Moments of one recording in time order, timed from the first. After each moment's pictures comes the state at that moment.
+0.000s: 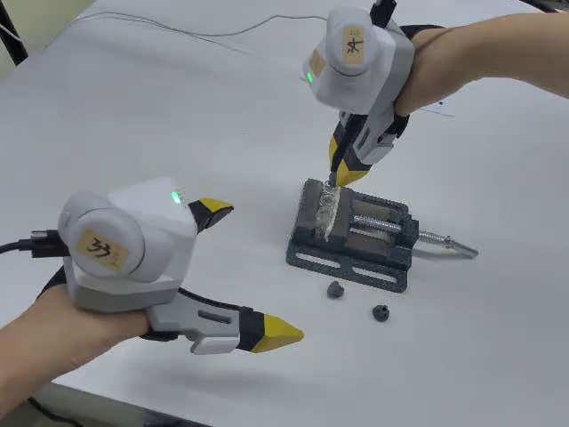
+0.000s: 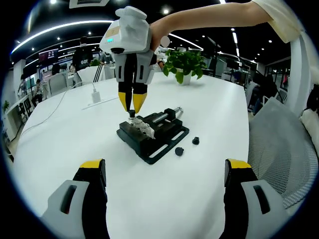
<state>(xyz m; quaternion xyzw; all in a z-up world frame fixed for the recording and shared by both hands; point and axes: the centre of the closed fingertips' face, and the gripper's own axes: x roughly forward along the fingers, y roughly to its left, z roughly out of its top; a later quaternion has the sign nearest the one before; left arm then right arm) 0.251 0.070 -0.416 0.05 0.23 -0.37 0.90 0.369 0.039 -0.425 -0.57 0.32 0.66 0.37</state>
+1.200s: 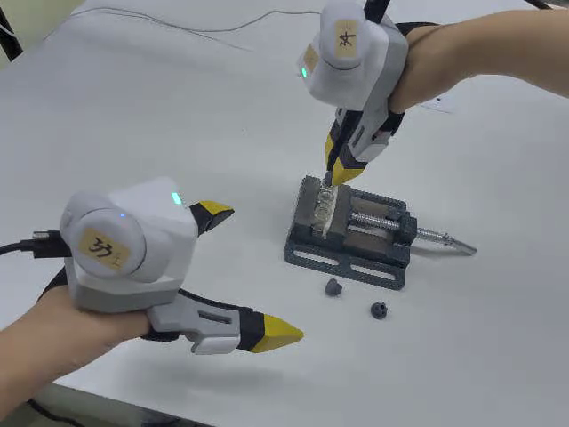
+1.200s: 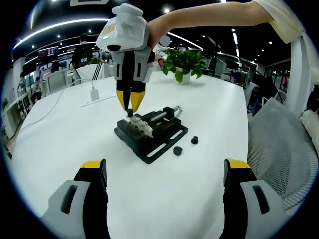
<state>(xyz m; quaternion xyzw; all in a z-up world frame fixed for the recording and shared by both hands) 0.250 0.066 -0.420 0.05 0.24 -0.38 0.89 0.374 0.042 -0.429 -0.55 0.34 0.66 0.37</state>
